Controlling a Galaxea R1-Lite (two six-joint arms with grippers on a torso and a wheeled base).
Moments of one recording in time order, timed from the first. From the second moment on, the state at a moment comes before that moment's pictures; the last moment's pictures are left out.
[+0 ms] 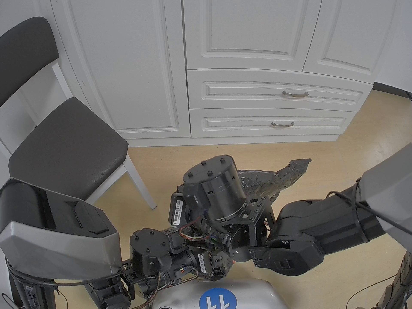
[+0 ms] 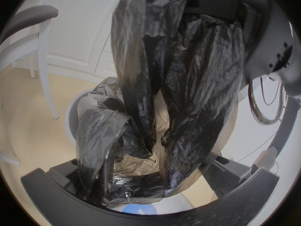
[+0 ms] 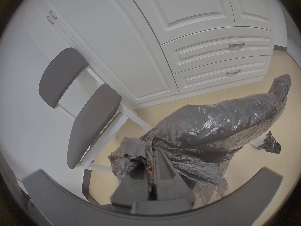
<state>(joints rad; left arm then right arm) -0.81 2.20 -0.36 -1.54 0.03 -0.50 1.01 2.07 -1.24 -0.42 -0.45 0.61</state>
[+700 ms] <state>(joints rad) -0.80 2.20 -0.37 -1.54 0.03 -0.51 0.97 2.06 -1.22 -0.42 -0.50 0.56</state>
